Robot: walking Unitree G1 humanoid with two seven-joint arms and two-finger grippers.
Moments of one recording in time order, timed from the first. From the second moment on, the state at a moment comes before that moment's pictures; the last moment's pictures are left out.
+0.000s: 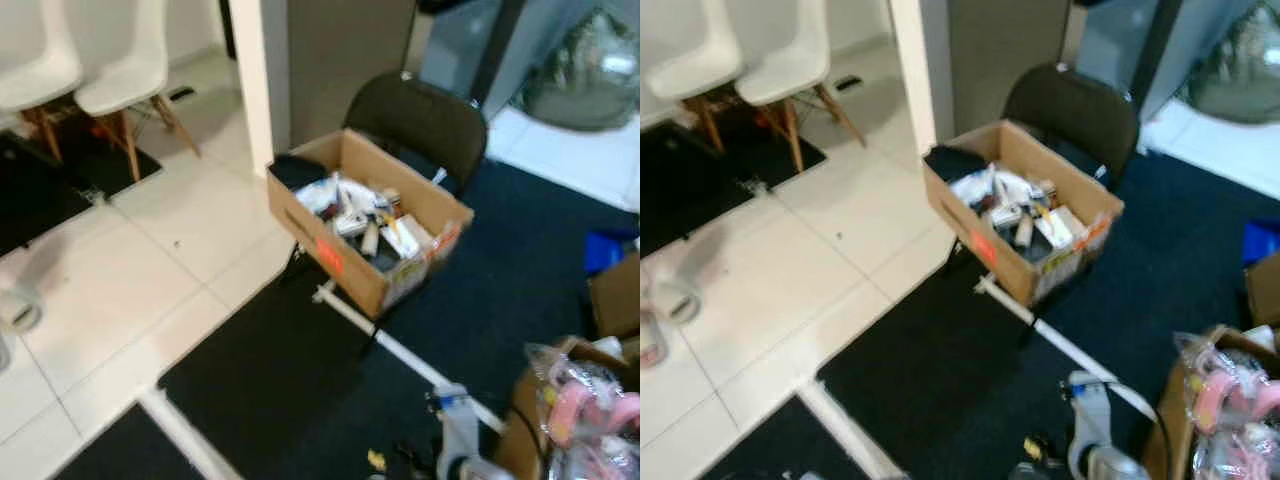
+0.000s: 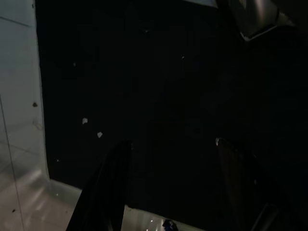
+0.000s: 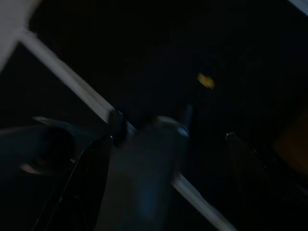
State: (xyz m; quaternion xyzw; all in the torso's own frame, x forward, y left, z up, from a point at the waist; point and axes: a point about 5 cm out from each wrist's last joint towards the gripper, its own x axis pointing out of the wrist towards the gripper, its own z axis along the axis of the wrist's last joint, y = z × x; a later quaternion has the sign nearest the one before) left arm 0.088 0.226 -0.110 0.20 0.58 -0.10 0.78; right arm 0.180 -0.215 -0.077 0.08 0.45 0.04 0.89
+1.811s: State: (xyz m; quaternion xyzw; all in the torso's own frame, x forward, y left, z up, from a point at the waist) left arm 0.085 0.229 -0.110 0.19 0.58 -0.06 0.79; right arm 0.299 -0.051 0.012 0.12 0.29 0.29 0.90
